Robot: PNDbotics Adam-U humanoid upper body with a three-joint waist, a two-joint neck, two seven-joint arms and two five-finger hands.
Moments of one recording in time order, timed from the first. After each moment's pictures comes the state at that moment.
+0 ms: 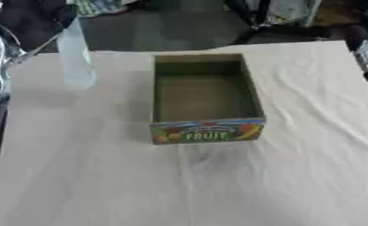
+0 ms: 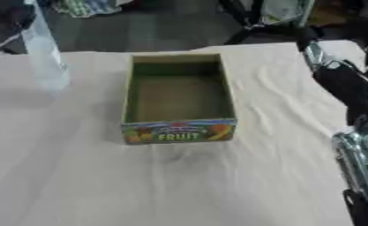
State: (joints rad) left arm -0.92 0.42 -0.05 -1.68 1.35 0.45 0.58; right arm -0.40 -0.38 0.05 -1.98 -0.09 0.06 -0.63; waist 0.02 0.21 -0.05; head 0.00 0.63
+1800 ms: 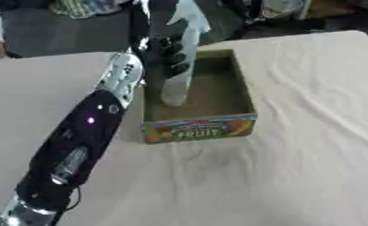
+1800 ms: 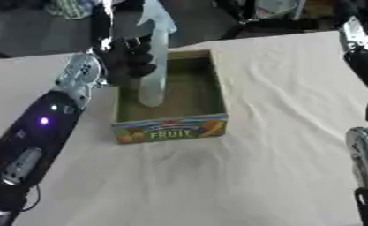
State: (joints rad) left arm -0.93 0.19 -0.24 -1.31 1.20 0.63 0.45; right arm -0.47 -0.35 0.06 -1.98 -0.16 0.10 -0.80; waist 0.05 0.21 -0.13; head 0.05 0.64
